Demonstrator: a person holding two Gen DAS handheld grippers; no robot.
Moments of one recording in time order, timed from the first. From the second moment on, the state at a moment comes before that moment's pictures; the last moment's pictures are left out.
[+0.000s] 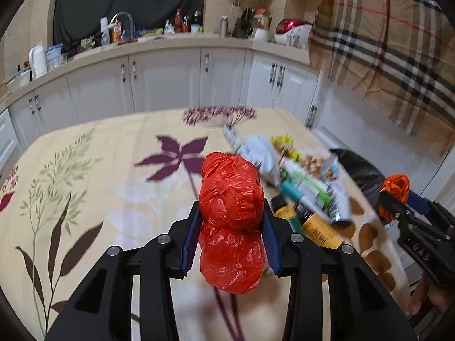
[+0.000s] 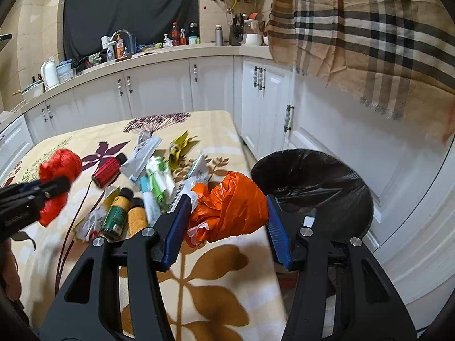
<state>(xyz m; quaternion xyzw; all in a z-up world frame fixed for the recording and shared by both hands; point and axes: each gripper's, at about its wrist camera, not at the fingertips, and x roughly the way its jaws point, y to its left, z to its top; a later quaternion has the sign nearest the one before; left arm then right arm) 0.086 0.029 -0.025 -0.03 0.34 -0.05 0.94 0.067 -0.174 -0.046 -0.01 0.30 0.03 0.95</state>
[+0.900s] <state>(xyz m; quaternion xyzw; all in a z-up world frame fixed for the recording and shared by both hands) 0.191 -0.152 -0.022 0.03 0.32 -0.17 0.93 0.156 -0.292 -0.048 0.01 0.27 -0.10 0.96</state>
